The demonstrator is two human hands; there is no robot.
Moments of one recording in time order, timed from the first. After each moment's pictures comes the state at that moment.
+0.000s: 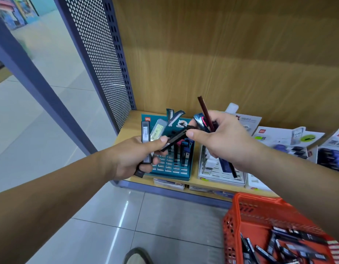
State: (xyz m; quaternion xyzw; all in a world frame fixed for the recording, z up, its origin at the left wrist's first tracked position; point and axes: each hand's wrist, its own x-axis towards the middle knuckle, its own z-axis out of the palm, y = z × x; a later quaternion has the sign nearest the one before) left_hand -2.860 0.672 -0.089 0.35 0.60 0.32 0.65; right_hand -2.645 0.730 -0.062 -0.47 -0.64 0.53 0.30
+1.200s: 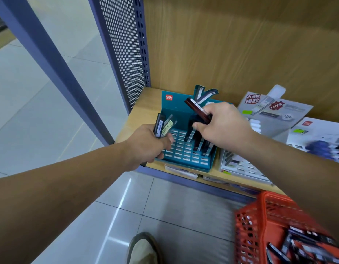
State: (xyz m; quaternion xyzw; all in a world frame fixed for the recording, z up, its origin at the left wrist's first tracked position) left_hand -2.891 0.687 -0.162 0.40 0.72 0.29 0.50; right_hand -2.705 0.774 -0.132 -0.53 -0.81 0.22 0.09
